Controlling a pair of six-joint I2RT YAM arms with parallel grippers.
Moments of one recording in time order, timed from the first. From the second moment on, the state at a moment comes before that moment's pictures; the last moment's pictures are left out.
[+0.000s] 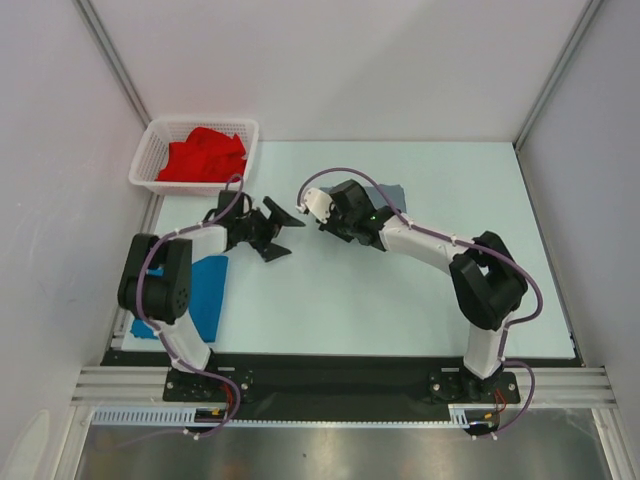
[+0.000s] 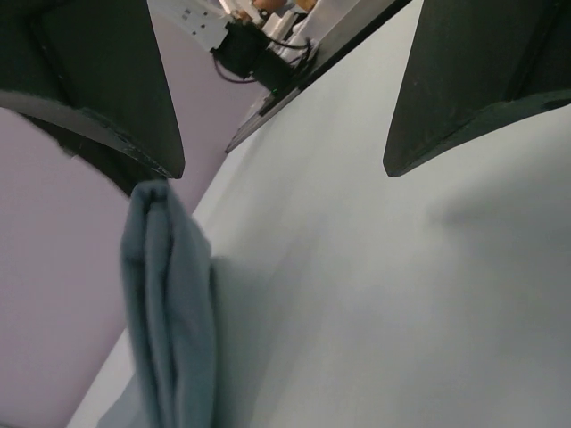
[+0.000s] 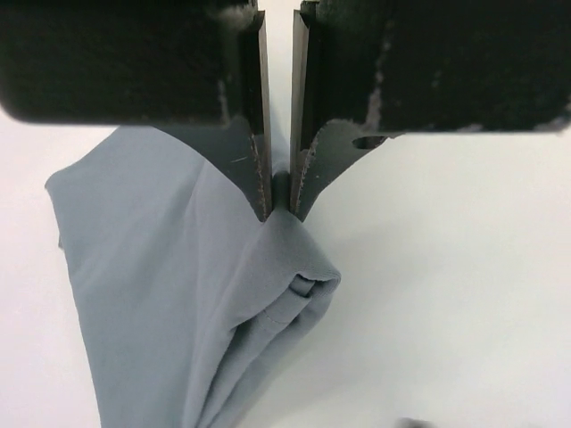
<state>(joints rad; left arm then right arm) -0.14 1.72 0.90 -0.05 0.63 -1.05 0.73 1.86 1.36 -0.23 0.04 -0.54</state>
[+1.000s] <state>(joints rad) -0.33 2.22 1.53 -0.16 0.42 -1.30 0.69 1.72 1.27 -0.24 -0.06 -0.46</state>
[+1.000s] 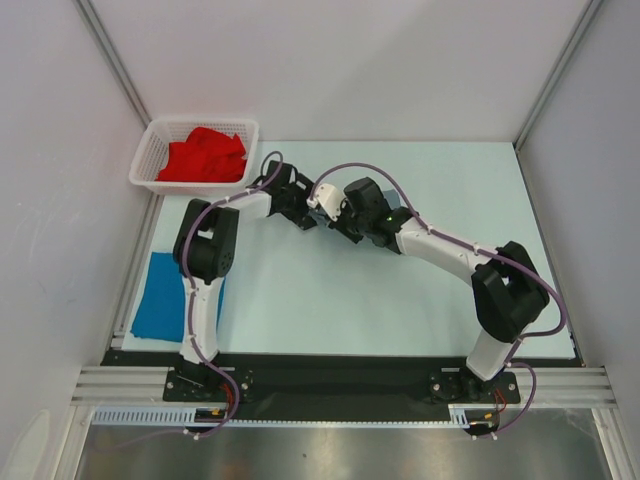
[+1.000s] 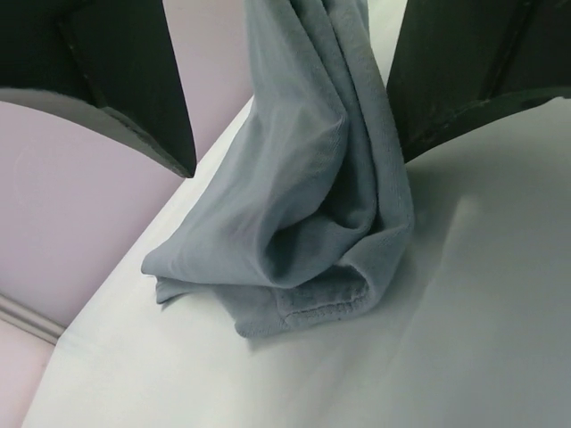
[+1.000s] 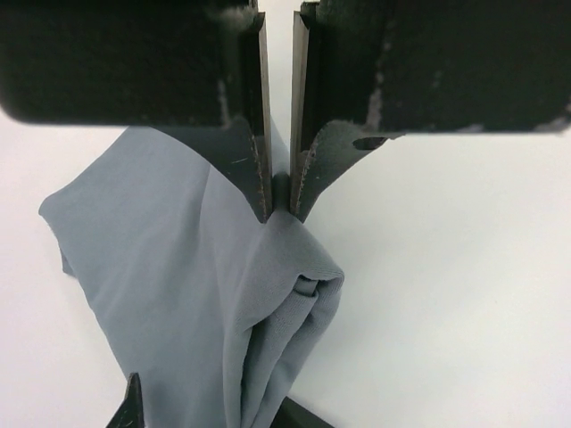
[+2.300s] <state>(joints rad) -0.41 1.54 1.16 -0.48 -0.21 -1.03 0.88 1.03 1.04 -0.63 0.24 0.22</state>
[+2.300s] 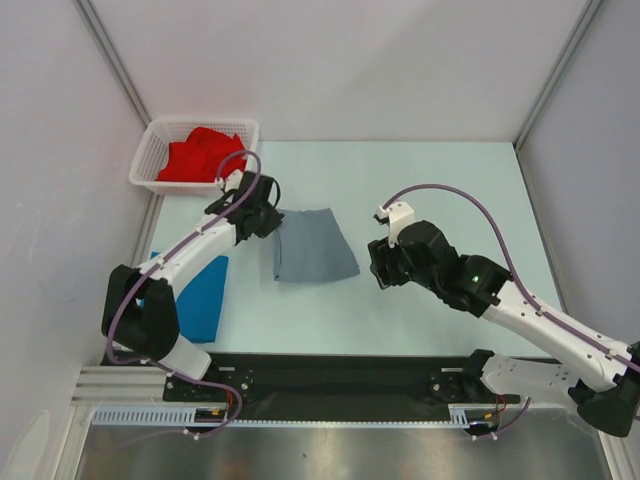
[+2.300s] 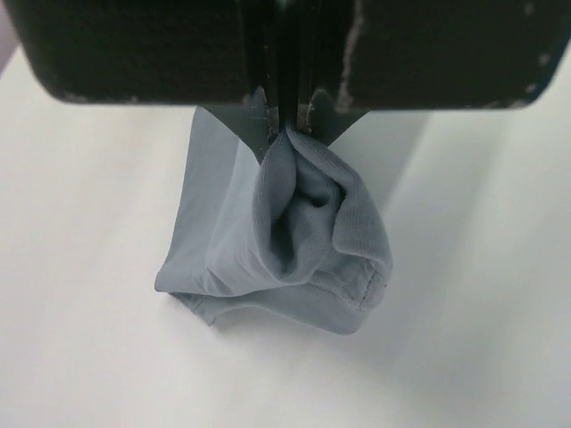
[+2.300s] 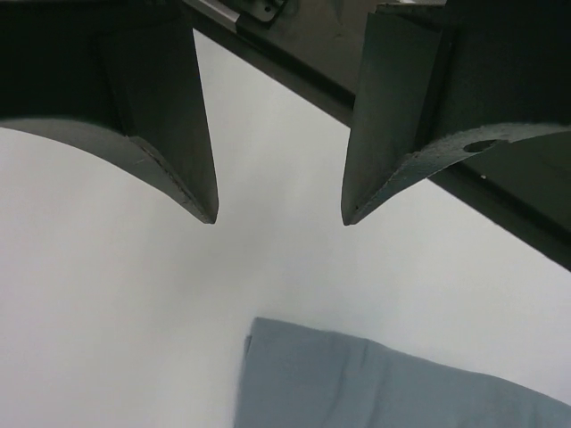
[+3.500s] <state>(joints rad) -0.13 1.44 1.49 -0.98 -0.63 -1.00 0.95 0.98 0.95 -0.64 0.14 0.26</state>
